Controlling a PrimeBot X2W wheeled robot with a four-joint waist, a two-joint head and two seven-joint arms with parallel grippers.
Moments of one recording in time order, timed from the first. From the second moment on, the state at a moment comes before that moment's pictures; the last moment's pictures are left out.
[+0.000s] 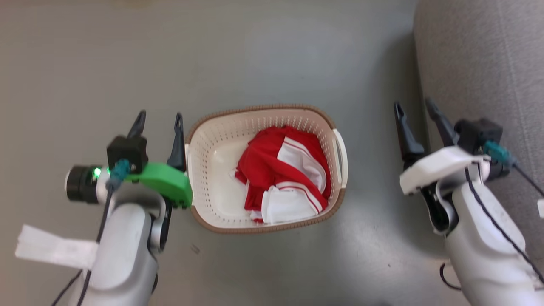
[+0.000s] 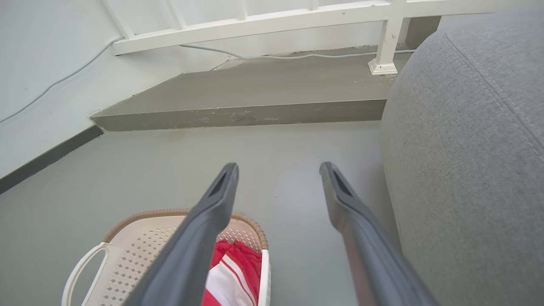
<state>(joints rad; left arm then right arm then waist) -0.43 0.05 -0.30 0.40 -0.23 0.07 -0.17 -0.39 -0.10 0.18 0.49 0.24 0.08 -0.25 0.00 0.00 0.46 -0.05</state>
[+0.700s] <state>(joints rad) -0.73 0.04 -0.32 0.65 -0.24 0.02 -0.09 -0.66 -0.09 0.24 0.70 0.21 0.10 -0.25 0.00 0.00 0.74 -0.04</state>
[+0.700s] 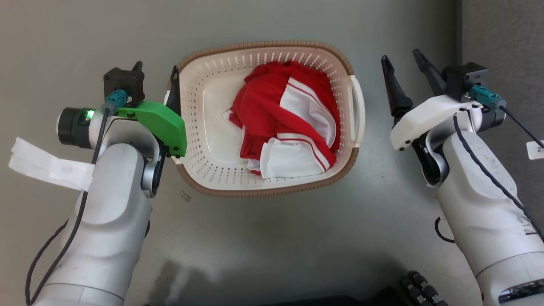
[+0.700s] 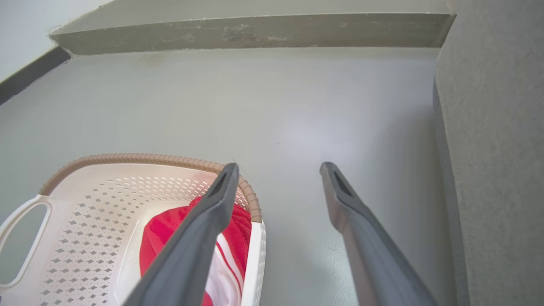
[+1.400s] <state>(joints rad) -0.78 0.03 -0.33 0.90 -0.30 -0.03 -0.10 -0.71 -0.07 0.32 0.86 0.19 0.11 -0.25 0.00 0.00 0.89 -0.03</state>
